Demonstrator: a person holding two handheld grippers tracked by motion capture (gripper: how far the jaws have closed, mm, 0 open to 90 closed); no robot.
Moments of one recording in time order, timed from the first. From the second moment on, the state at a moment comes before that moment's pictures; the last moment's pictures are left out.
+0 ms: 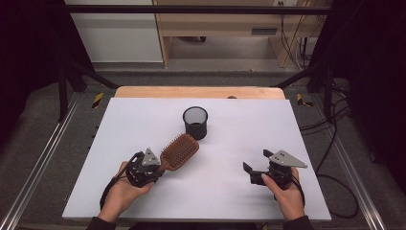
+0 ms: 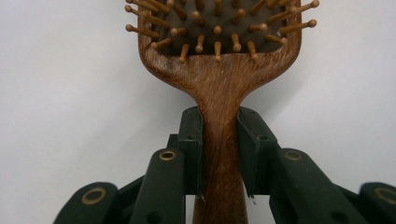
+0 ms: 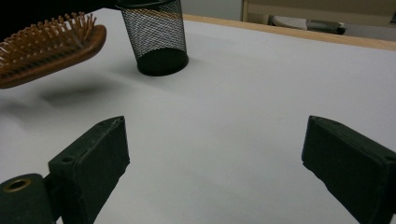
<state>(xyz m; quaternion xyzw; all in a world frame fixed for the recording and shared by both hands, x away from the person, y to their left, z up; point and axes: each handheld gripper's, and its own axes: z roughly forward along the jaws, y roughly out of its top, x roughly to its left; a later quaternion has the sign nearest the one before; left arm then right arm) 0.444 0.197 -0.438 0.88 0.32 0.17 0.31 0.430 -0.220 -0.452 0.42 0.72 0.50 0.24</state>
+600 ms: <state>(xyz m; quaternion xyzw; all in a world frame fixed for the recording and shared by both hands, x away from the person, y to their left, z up) 0.435 0.196 -0.438 0.85 0.31 0.21 0.36 0.441 -0.155 -0.456 0.39 0.70 0.59 0.12</state>
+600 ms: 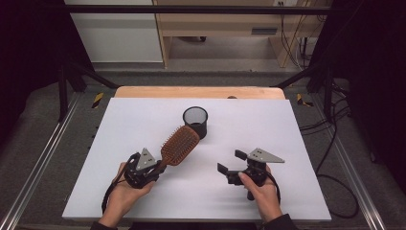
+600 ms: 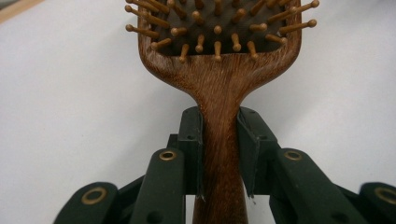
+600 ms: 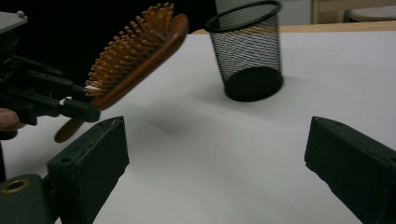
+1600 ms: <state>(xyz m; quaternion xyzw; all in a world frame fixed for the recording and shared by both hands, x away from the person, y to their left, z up) 0.413 0.167 -0.440 0.83 0.28 0.25 0.40 0.472 -0.094 -0.440 0.39 0.64 0.66 0.00</state>
